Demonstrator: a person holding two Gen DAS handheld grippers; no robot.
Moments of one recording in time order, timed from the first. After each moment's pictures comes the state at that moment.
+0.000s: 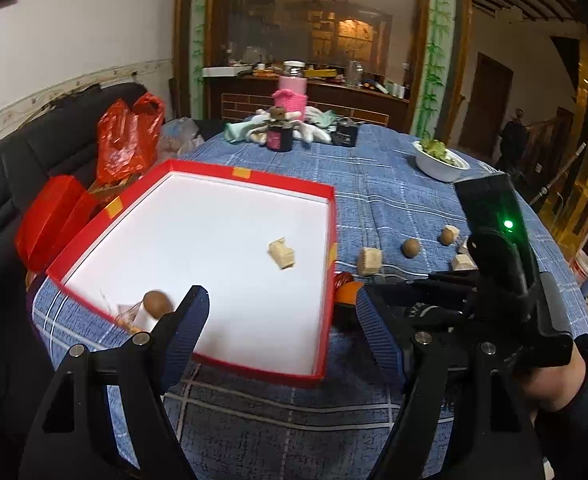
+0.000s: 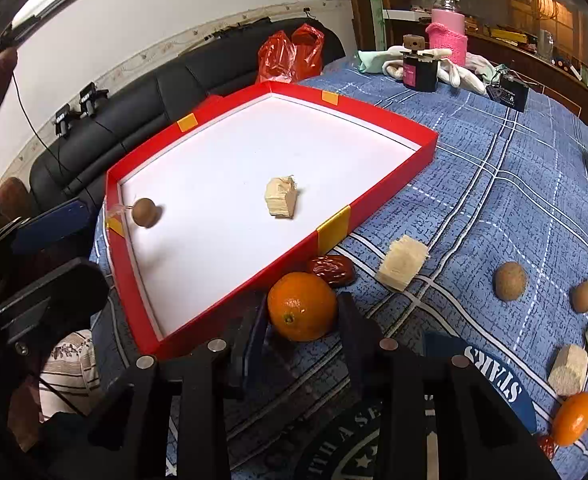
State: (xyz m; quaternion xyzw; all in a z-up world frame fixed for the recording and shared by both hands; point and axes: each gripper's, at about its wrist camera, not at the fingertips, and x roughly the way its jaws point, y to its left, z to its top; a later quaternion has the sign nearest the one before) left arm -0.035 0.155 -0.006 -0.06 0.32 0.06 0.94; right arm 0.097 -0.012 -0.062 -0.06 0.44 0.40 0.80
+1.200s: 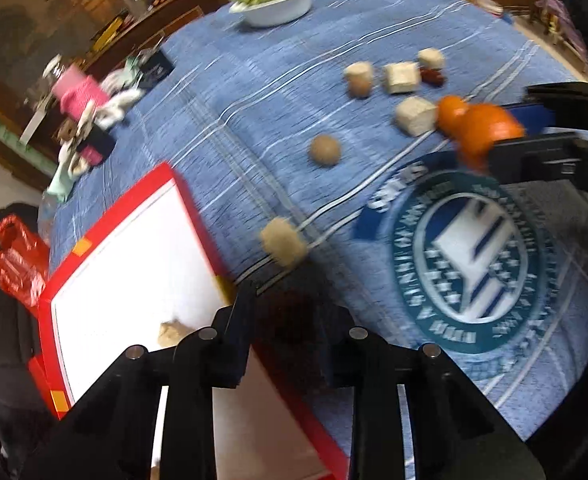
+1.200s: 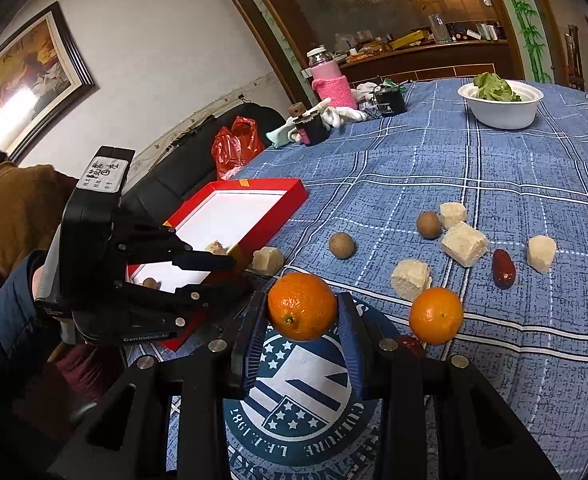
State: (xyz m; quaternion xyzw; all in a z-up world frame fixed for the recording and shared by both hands) left arm 0.088 0.076 -0.050 0.27 0.49 -0.16 0.81; right arm 0.081 -0.168 -0.043 0.13 0.39 0.33 0.85
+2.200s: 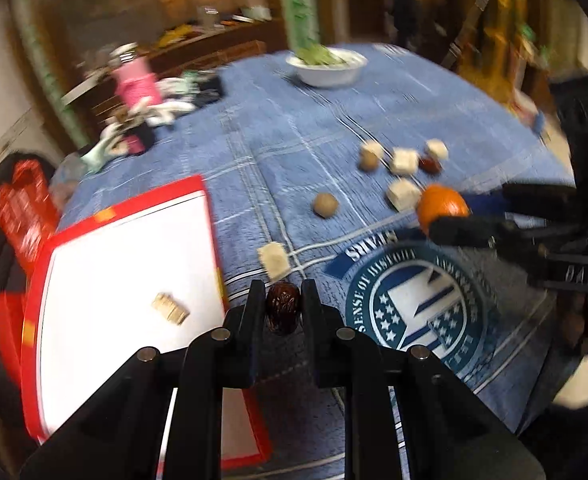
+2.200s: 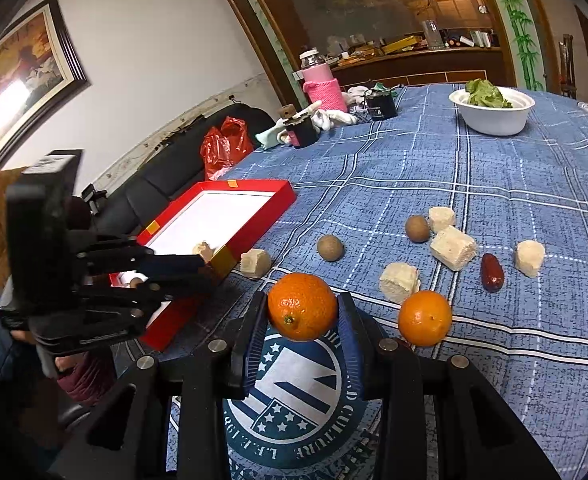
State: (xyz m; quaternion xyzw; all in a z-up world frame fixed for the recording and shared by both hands) left arm 0.045 0.087 -0.010 0.12 0.42 -0.10 0.89; right arm 0.079 -0.166 -0.038 0.11 0.38 0.31 0.86
